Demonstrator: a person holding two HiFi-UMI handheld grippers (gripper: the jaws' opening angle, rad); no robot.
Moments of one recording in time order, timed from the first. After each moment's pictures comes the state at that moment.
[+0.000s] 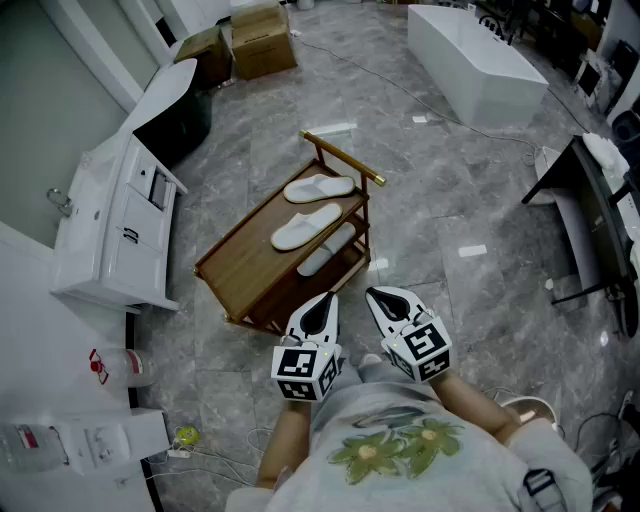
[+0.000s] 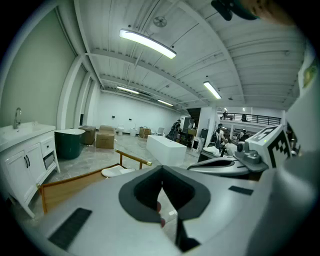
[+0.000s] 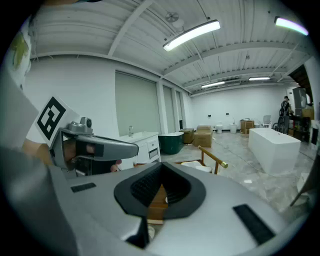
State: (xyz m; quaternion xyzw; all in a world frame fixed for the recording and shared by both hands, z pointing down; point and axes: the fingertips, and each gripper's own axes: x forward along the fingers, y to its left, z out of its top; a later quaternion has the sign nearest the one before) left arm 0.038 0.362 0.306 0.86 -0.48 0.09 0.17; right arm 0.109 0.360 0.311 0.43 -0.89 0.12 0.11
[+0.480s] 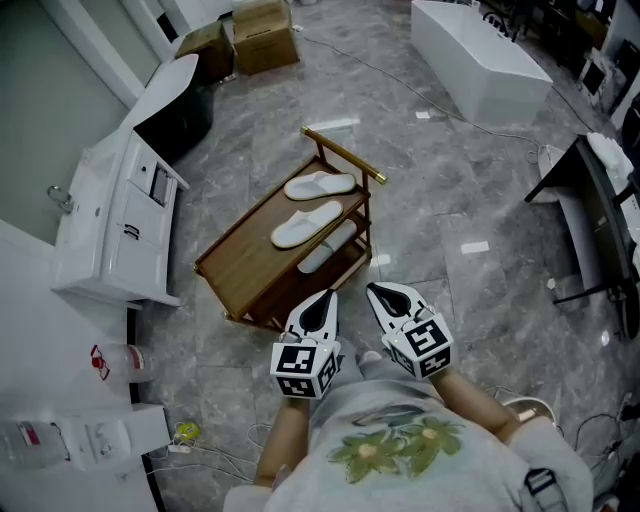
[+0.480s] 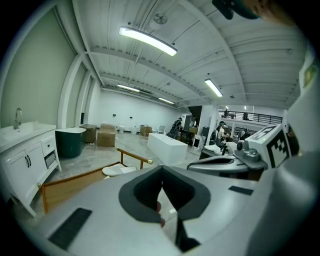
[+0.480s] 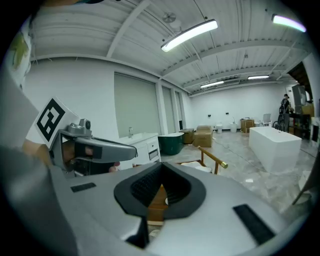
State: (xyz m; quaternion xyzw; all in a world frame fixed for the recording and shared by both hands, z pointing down) left arm 0.043 0.356 0.309 0.85 -0.48 0.10 0.18; right arm 0.117 0.352 0.314 0.43 -0.89 0.13 0.11
